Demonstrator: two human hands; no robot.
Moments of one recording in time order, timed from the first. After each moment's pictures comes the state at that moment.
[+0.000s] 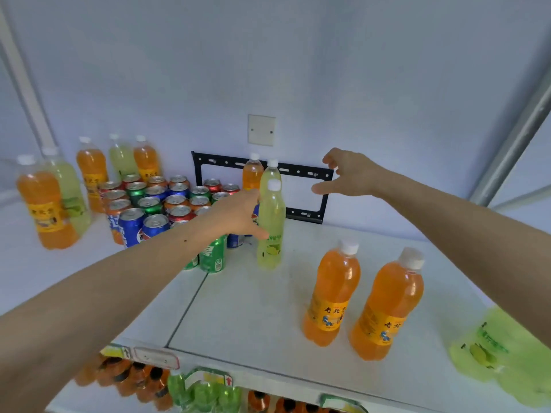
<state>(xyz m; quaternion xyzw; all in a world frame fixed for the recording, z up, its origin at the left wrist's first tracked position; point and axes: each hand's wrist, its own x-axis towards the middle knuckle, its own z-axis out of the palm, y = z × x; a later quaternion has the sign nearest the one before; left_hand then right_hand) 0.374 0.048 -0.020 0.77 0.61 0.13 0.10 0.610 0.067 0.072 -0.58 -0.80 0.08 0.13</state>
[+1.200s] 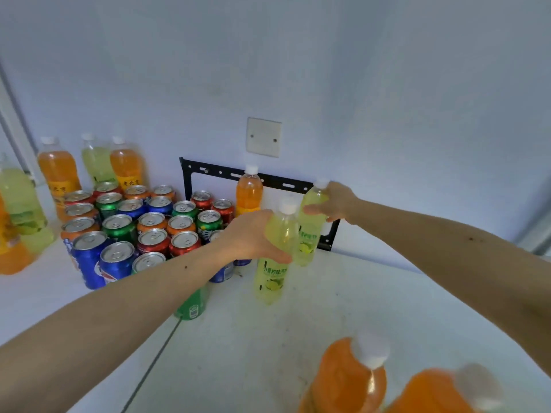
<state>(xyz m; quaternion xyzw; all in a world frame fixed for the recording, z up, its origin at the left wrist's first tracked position) 0.403 0.151 -0.043 0.74 0.61 0.21 0.20 0.597 0.267 -0.012 -0.61 -0.71 0.27 0.20</state>
